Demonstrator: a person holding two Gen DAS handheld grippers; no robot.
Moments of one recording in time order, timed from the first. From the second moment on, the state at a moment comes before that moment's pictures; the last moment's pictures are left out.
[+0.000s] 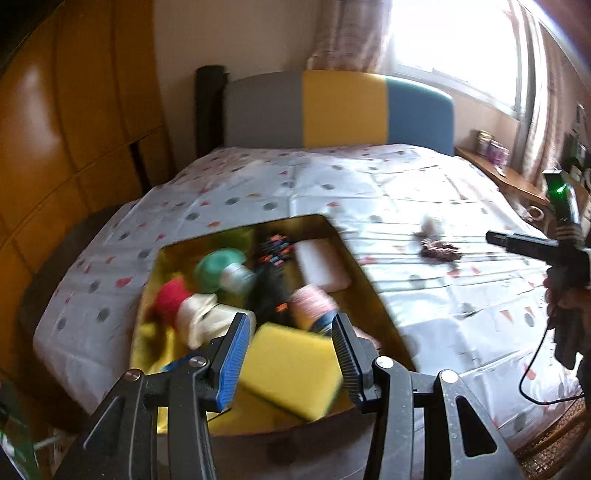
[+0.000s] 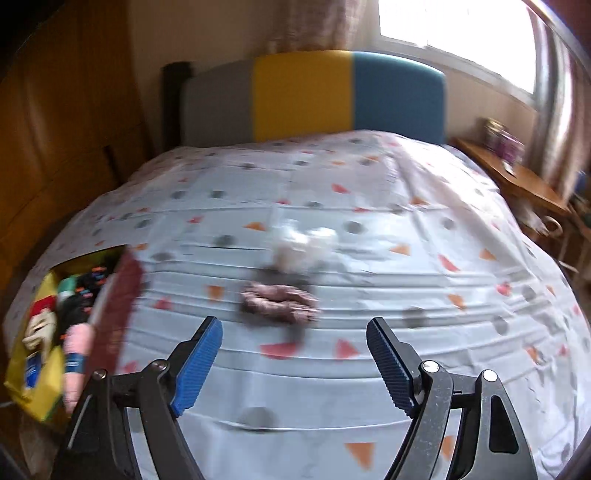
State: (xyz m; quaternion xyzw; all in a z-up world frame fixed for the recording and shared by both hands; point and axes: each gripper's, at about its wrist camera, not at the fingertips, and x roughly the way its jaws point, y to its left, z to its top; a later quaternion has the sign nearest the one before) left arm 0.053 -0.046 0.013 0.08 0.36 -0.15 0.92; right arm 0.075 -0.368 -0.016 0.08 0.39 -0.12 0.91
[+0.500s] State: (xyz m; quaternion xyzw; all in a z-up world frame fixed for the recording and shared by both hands) left arm 0.105 -0.224 -0.010 0.10 0.42 -0.28 0.86; right arm 0.037 -0.467 -0.035 0.25 0.35 -0.23 0.87
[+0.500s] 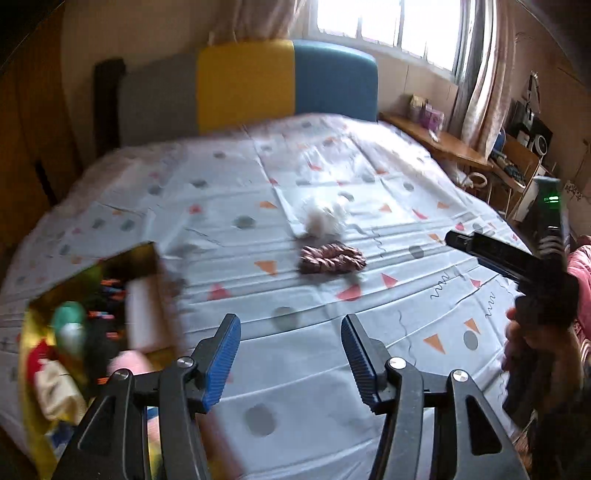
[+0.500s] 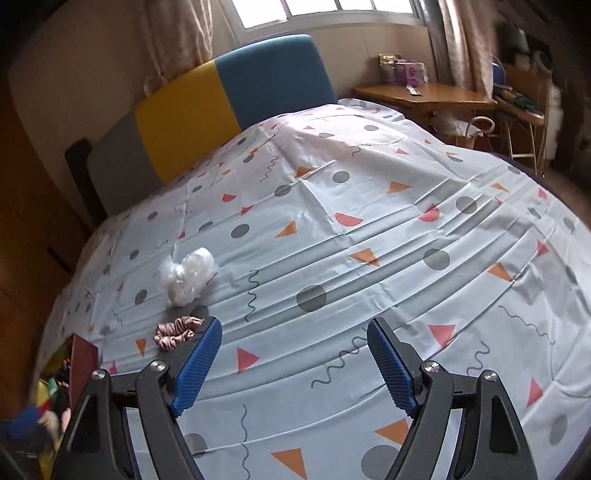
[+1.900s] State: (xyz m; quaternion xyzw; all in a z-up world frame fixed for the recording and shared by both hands) left arm 0.114 -0.289 -0.081 0.11 0.47 -0.30 0.82; right arm 0.035 -0.476 -0.041 0.33 0.36 -0.20 0.85
